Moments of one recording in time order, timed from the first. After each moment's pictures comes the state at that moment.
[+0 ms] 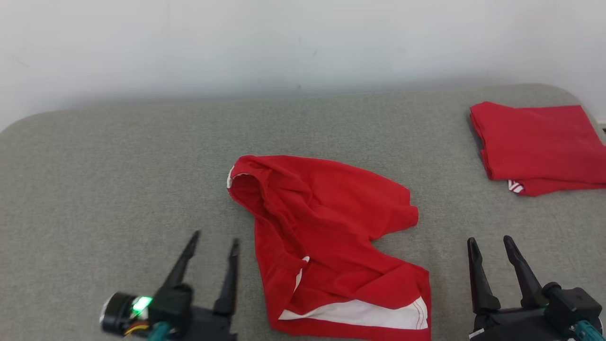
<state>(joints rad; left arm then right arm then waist) -0.11 0.07 -0.15 0.18 -0.05 -0.12 -0.26 -0.01 -0.15 0.05 0.15 0.28 0.13 -0.26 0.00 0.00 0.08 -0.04</state>
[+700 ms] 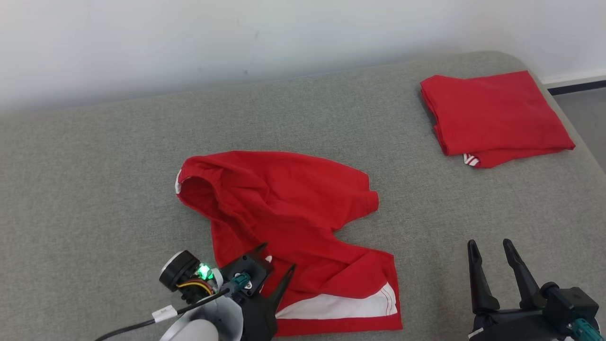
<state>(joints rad) -0.43 0.26 -0.67 0.36 -0.23 -0.13 0.09 -0.03 -0.14 0.04 0.21 0.29 0.13 -0.26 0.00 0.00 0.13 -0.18</state>
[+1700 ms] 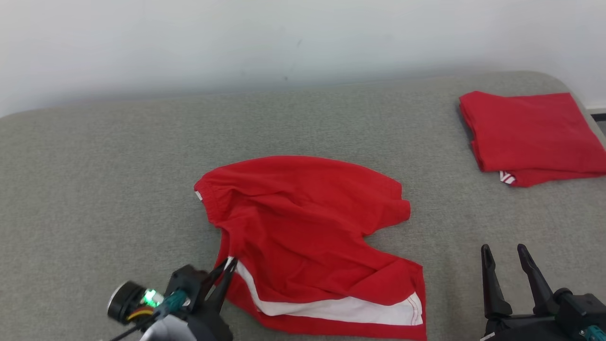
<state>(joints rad) -0.33 0.39 -0.62 0.27 -0.39 -0.03 0.03 0.00 -0.15 0.00 0.19 0.27 0.13 -0.26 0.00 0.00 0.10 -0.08</state>
